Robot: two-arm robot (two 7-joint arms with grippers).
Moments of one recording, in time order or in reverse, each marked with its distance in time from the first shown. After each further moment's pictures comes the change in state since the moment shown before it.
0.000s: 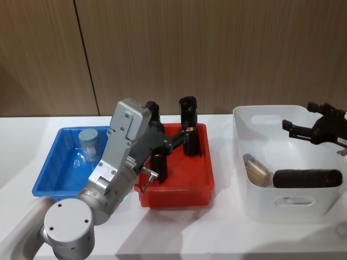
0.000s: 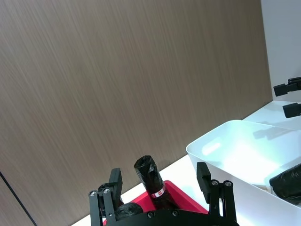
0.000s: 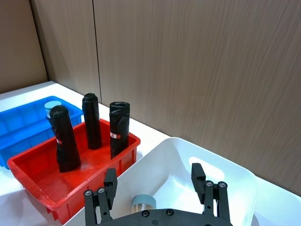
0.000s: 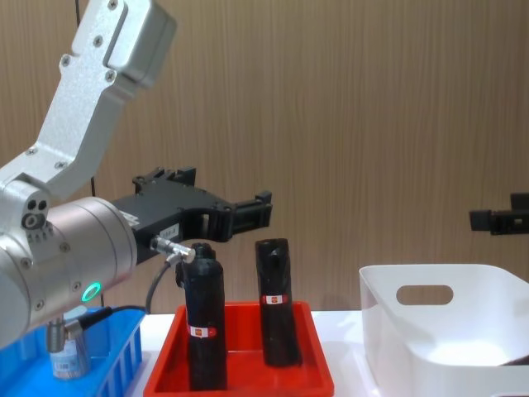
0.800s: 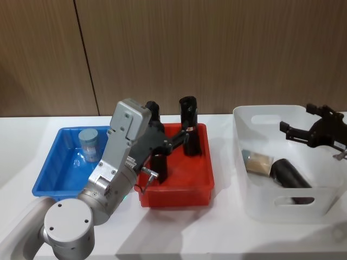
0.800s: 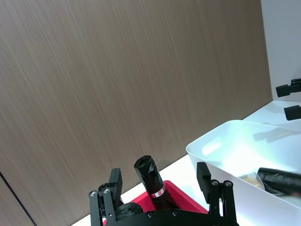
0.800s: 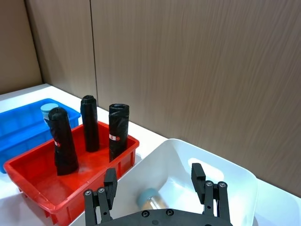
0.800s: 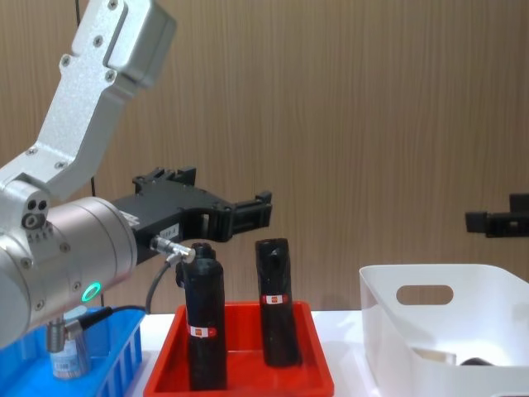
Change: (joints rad) left arm 0.000 0.000 0.000 0.000 0.000 0.000 0.000; right arm -0.045 0.004 -0.024 -0.052 0.024 -0.016 -0.071
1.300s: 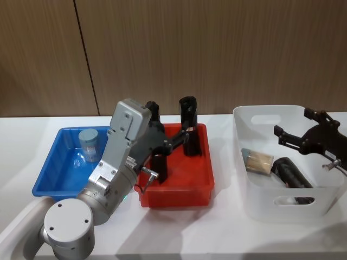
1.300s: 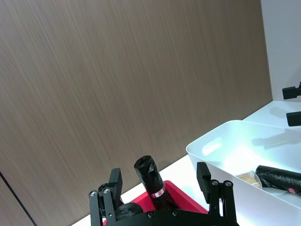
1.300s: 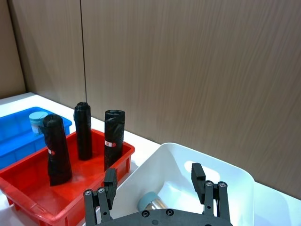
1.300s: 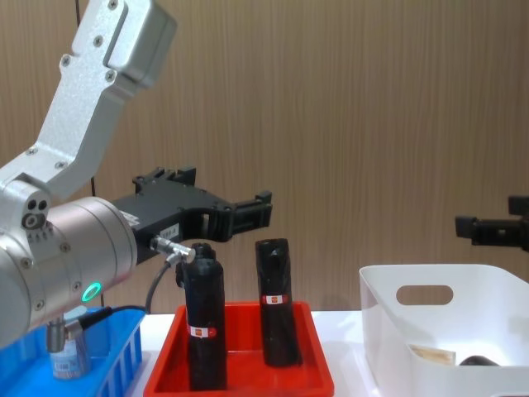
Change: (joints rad) left arm 0.000 0.000 0.000 0.000 0.000 0.000 0.000; right arm -0.106 0.007 -0.065 -0.109 0.044 -0.059 -0.199
